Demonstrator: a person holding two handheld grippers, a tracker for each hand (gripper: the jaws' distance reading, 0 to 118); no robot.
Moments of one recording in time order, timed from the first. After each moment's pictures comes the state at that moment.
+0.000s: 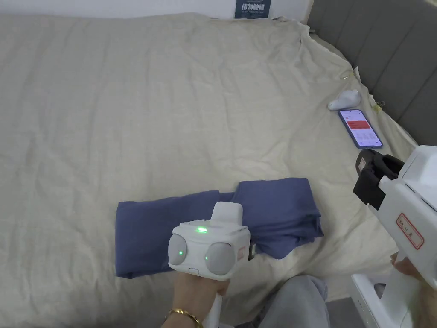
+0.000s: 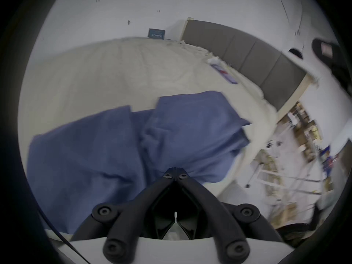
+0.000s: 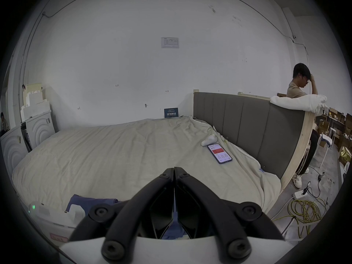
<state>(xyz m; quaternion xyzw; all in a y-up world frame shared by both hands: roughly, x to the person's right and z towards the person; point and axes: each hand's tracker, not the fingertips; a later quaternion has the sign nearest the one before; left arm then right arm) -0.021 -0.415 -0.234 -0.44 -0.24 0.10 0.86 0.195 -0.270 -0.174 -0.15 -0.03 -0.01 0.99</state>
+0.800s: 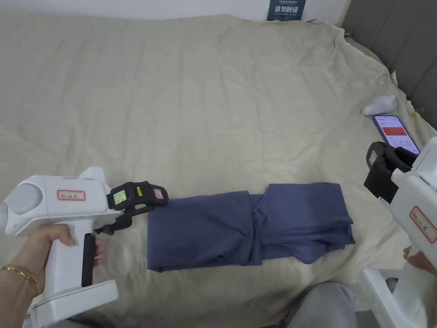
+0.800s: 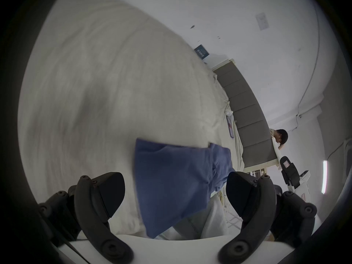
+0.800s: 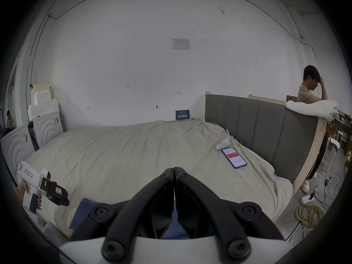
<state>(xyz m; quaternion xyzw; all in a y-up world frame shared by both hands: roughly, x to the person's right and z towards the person) -0.298 -0.403 -0.264 -0.47 -0.19 0.37 0.78 0.164 -0.266 -0.191 -0.15 0.01 -0.01 0.99</state>
